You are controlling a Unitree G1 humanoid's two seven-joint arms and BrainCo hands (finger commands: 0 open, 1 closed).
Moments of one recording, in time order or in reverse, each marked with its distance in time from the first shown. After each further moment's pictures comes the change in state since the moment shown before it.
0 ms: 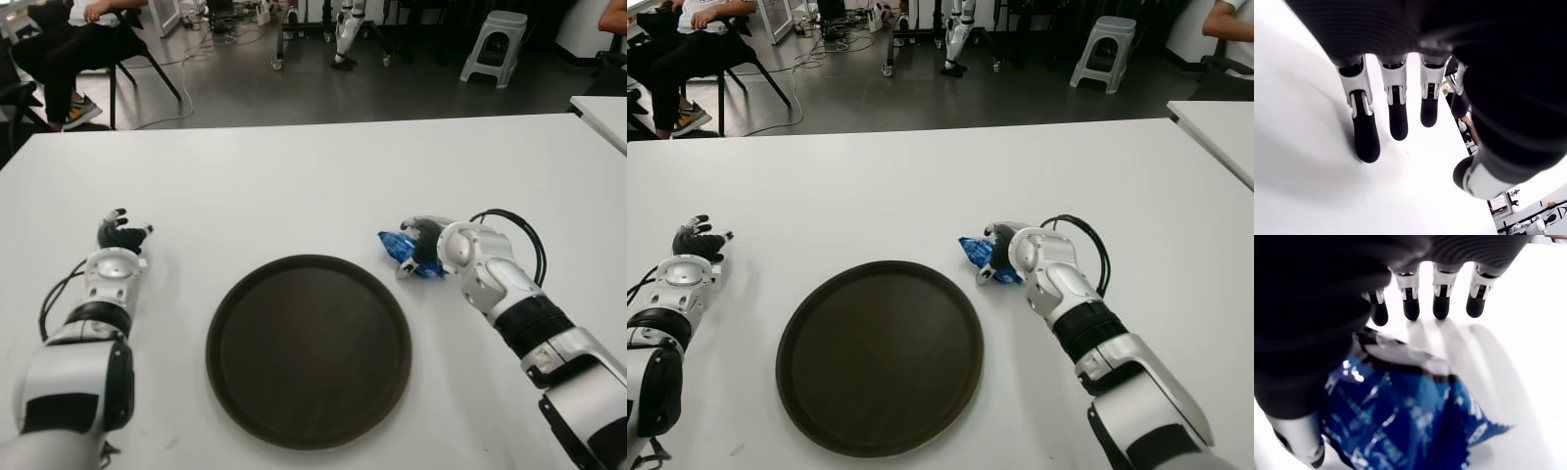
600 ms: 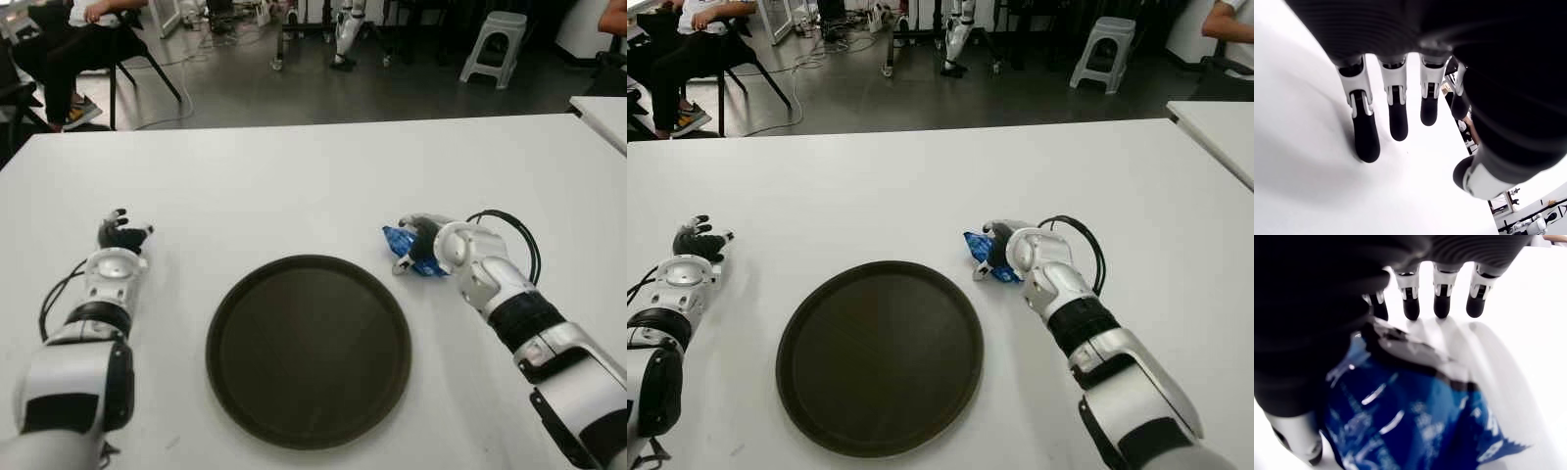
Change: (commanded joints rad) left arm 0.000 0.005 -0.006 -0.002 0.003 -0.002 -0.010; right arm -0.016 0.037 -0.001 0.112 0.018 -0.046 -0.041
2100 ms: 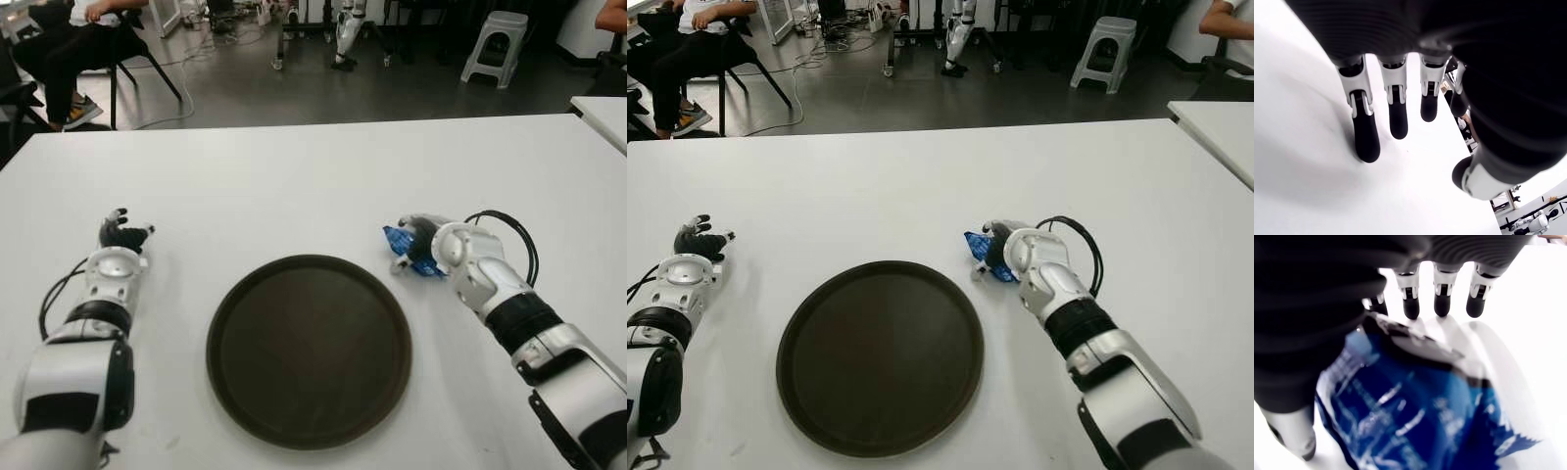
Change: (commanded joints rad) left arm -0.001 0.006 -0.010 0.000 0.008 0.010 0.009; right arm 0.040 -0.039 0.032 -0.071 -0.028 0.044 -0.006
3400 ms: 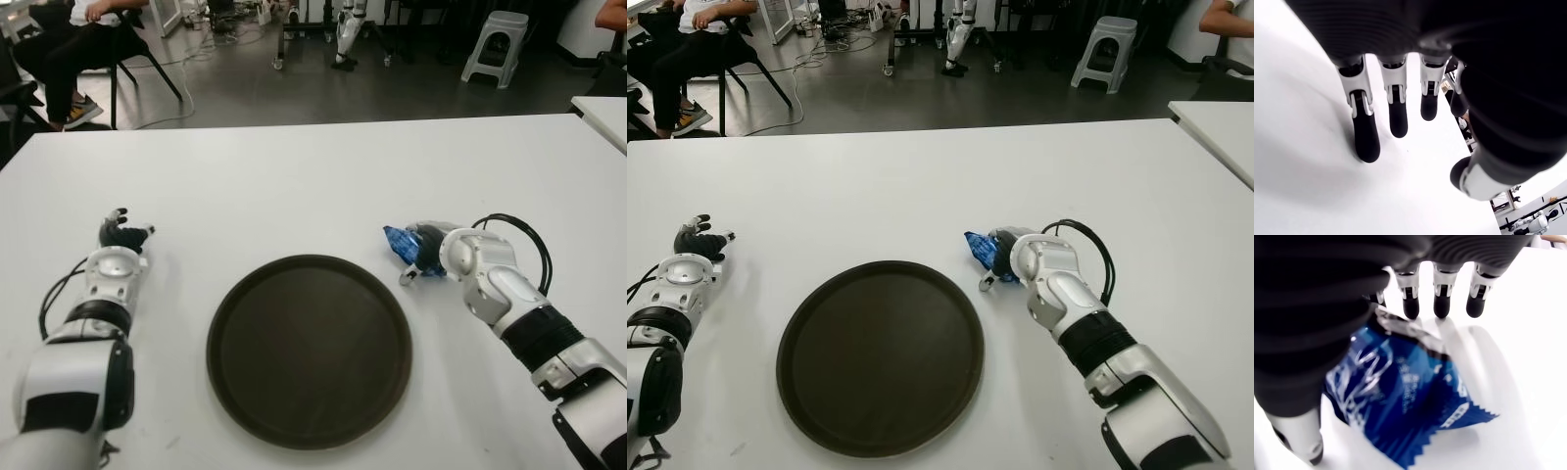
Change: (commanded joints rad) left arm 0.002 0.000 0.008 -0.005 -0.008 -0.009 -0.009; right arm 0.047 -0.078 0.033 -0.202 -0.025 0.098 0.102
